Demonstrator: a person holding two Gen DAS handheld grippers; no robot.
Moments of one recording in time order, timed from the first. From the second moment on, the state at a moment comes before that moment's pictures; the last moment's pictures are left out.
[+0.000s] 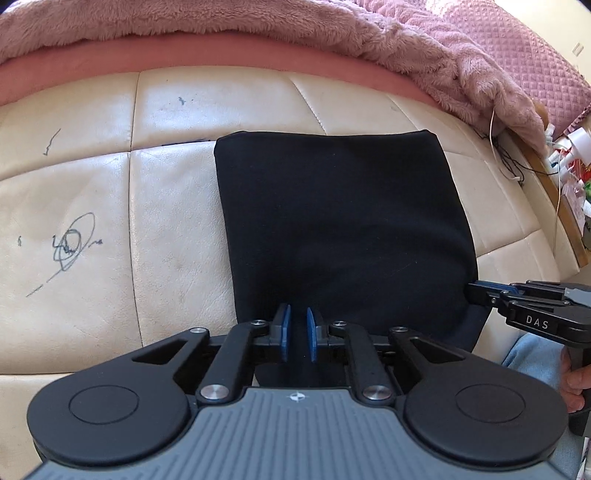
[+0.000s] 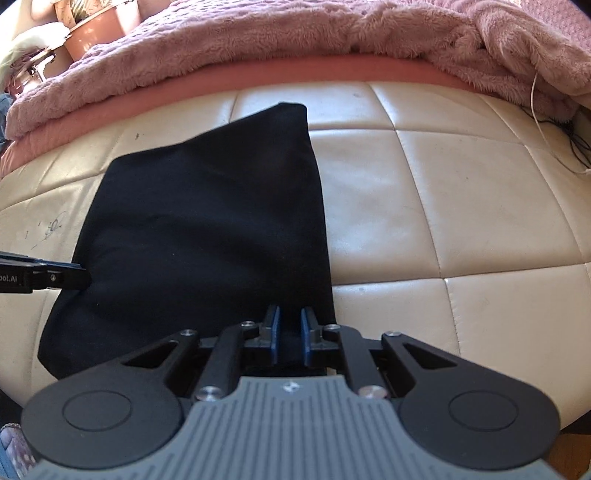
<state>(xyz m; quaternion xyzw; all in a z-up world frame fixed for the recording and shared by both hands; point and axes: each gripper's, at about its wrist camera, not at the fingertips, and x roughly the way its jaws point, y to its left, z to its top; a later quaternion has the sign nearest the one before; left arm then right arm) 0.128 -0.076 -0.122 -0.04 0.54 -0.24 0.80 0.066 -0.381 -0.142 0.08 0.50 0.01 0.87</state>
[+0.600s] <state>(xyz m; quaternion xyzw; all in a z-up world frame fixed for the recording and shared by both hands) 0.196 -0.072 -0.108 -0.09 0.47 -0.20 0.86 0.149 -0.395 -0.104 0.10 0.41 0.03 0.90</state>
